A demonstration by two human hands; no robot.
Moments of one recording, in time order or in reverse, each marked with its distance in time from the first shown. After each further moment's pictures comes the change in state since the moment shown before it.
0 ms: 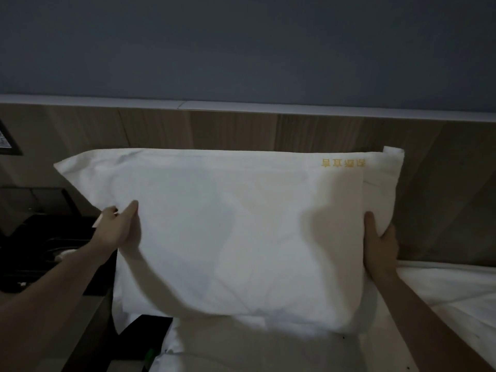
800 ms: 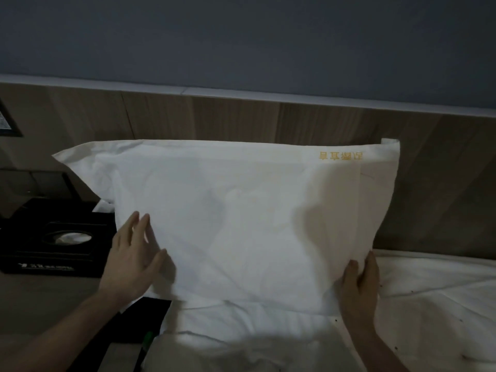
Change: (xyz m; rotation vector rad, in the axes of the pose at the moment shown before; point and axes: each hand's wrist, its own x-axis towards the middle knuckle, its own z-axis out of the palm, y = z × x) left_hand -0.108 -0.070 0.006 0.634 -0.068 0.639; right_hand -0.115 0.069 -0.016 -0.113 -0.017 -0.130
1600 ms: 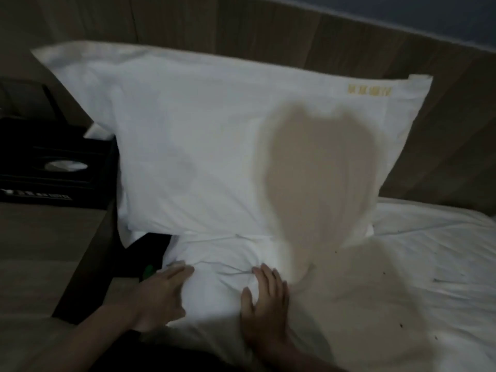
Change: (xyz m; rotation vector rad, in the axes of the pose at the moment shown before) left_hand -0.151 -0.049 0.061 -0.068 -0.880 0.201; right_hand -0.260 0.071 0.080 -0.540 -0.461 -0.220
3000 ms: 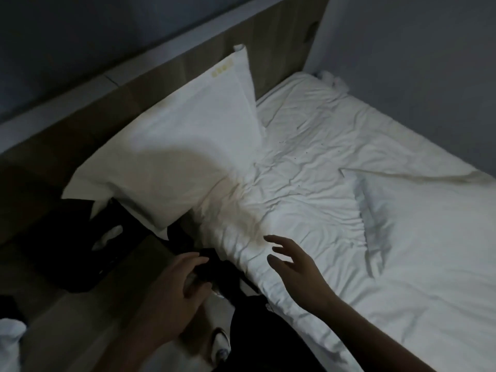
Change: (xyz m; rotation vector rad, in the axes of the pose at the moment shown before) left_hand -0.276 0.029 -0.378 -0.197 -0.326 0.413; right_hand -0.178 -0.528 -0.281 0.648 0.200 0.829
